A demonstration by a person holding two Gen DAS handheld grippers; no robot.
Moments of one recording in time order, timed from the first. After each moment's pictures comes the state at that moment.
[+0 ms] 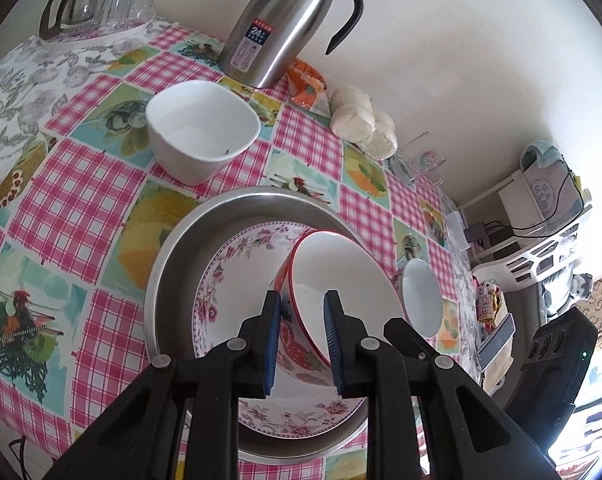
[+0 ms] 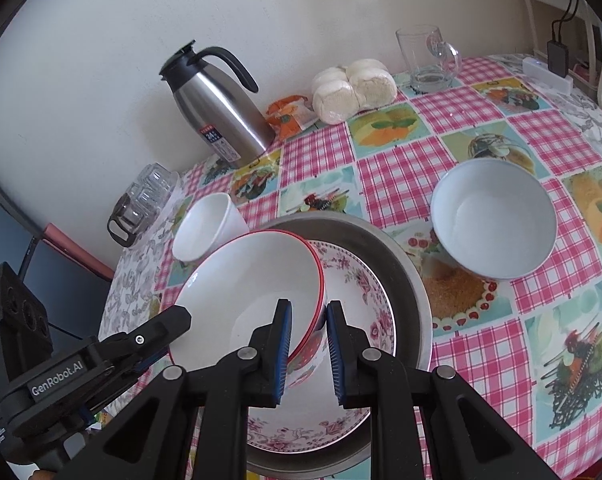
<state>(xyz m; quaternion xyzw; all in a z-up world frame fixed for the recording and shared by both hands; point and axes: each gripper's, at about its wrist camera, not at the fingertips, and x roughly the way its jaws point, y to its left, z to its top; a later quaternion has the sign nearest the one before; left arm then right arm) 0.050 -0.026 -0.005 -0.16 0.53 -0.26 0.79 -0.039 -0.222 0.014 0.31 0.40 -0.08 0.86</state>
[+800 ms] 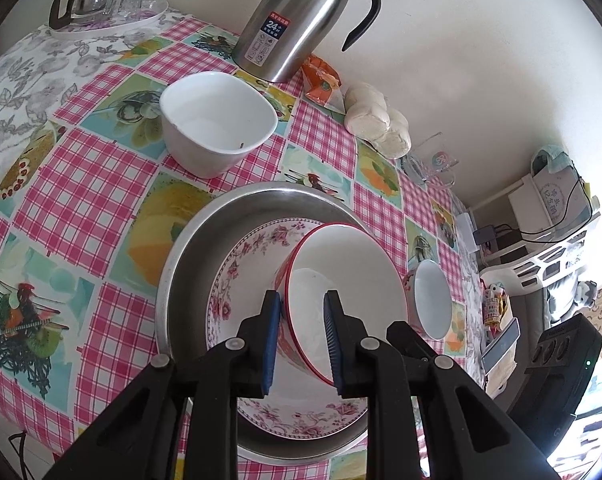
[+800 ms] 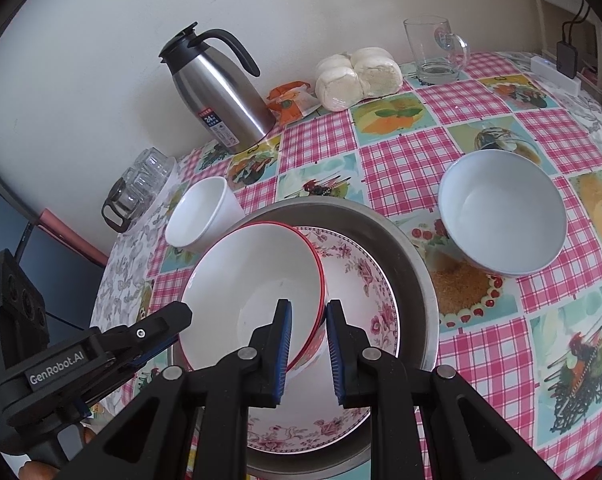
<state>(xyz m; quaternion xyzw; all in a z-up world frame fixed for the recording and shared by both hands) 0.052 -0.020 -0.009 -0.16 0.54 -0.25 0.78 -0.034 -0.216 0.010 0.29 0.41 -0.08 0.86</state>
